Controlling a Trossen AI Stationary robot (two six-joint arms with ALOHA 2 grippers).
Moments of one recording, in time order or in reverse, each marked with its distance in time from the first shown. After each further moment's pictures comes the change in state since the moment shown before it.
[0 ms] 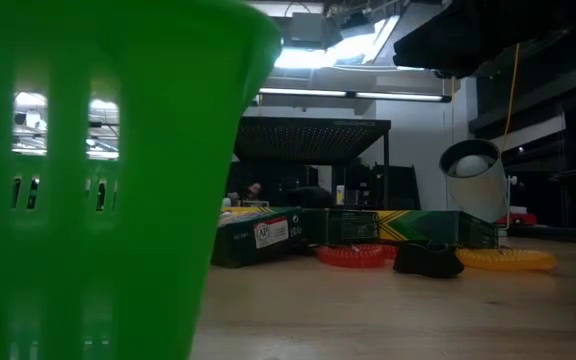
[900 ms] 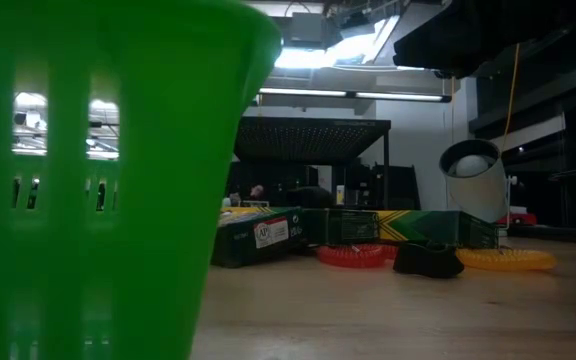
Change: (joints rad) left arm -0.397 0.183 -0.024 -0.083 -0.175 -0.704; right arm 0.000 0.000 0.000 0.000 0.000 0.000
